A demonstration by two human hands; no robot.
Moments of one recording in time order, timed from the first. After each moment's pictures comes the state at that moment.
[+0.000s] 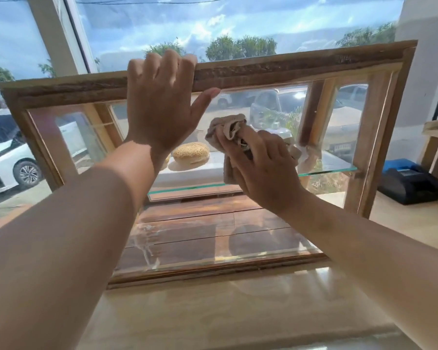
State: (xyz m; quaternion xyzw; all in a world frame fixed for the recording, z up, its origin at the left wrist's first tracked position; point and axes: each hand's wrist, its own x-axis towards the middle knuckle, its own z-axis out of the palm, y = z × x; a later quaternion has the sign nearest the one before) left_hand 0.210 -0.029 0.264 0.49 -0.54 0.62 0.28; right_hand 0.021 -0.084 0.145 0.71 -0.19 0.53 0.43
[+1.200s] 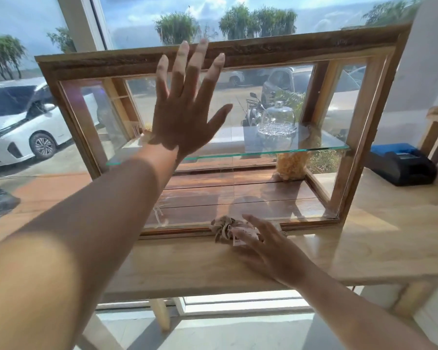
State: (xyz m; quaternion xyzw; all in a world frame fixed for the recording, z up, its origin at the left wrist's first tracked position) left_hand 0.187 0.003 0.219 0.51 -0.60 0.55 0.27; right_hand -0.041 -0.016 -0.042 0.93 -0.17 0.32 0.10
